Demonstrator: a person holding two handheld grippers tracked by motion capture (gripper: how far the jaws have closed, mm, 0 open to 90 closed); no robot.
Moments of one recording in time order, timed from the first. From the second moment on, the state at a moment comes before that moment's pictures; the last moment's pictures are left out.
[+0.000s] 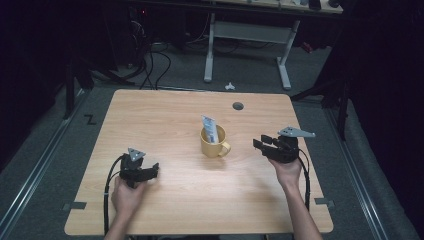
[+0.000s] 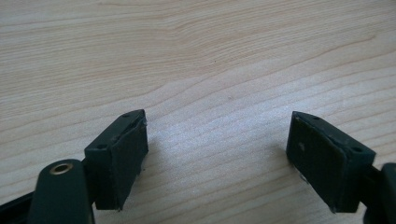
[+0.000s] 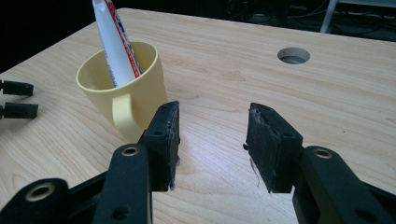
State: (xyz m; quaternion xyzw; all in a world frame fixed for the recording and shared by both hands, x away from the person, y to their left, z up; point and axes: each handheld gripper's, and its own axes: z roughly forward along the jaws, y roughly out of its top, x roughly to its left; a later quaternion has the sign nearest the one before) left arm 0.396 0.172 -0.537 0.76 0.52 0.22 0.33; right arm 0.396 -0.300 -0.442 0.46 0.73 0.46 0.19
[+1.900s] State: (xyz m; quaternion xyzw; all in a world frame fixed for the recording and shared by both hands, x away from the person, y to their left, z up) left arm 0.396 0.172 -0.537 0.76 0.52 0.22 0.34; right arm 0.366 -0.336 -0.447 0.49 0.71 0.47 0.20
